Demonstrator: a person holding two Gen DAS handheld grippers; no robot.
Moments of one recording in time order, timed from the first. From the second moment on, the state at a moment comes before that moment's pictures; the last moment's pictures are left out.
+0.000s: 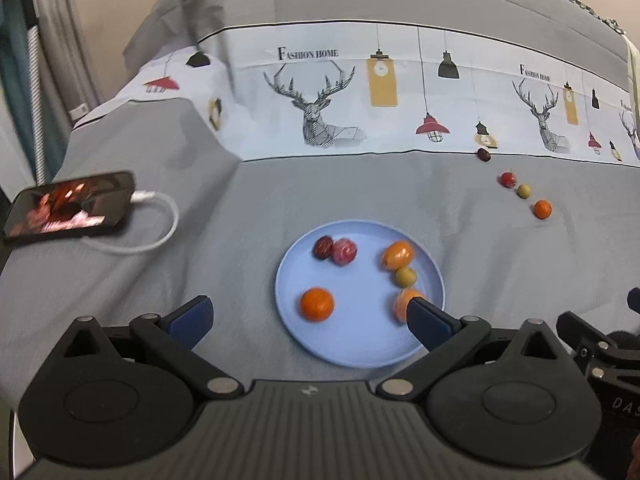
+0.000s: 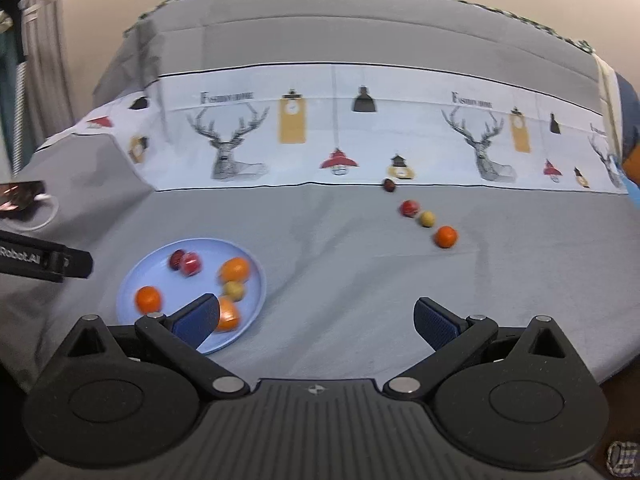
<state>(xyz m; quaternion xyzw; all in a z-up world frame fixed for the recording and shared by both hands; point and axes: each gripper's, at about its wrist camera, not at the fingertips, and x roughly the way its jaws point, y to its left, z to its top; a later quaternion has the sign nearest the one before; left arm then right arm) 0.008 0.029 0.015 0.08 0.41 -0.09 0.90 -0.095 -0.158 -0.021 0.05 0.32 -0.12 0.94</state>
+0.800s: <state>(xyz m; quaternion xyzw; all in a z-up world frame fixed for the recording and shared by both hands) 0.161 -0.136 -0.003 0.10 0.43 -0.18 0.88 0.018 -0.323 -0.078 0.12 0.31 -0.26 0.90</state>
